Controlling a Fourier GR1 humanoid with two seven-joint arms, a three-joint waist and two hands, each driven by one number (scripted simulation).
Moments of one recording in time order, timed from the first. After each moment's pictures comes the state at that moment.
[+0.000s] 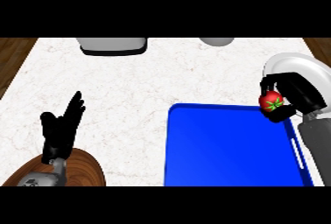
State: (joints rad) left arm -0.06 0.25 -0.11 -1.51 0.07 0.25 0.24; right arm -0.45 -0.46 0.01 -1.14 0.78 0.11 -0.27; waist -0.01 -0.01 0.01
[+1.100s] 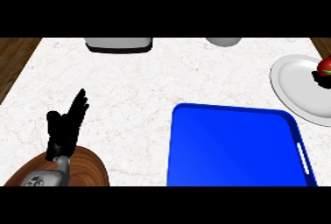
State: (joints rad) left arm -0.08 0.22 -0.11 -1.50 0.02 0.22 0.23; right arm -0.67 -0.61 -0.32 -0.78 0.73 -0.10 -0.19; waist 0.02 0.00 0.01
